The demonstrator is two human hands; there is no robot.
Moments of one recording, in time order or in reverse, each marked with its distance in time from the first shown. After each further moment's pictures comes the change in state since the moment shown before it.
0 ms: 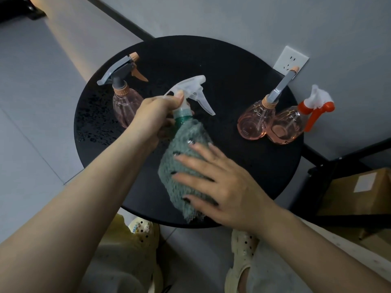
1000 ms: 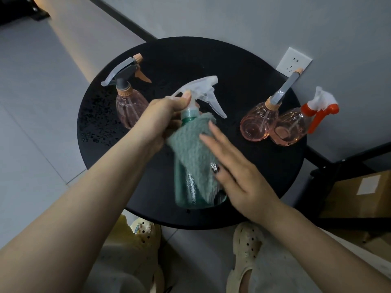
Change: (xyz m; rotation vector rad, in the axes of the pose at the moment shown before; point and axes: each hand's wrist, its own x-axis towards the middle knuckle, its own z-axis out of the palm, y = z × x) left_hand 0.002 0.000 -0.001 -0.080 -0.139 -0.028; right_hand -0.002 0.009 -0.004 0.545 0.108 0.287
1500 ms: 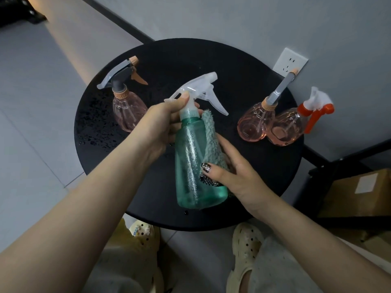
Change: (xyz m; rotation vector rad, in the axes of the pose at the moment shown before) left_hand -0.007 0.001 0.008 -0.023 -0.045 -0.013; right_hand 0.007 0.004 0.002 0.706 0.071 0.403
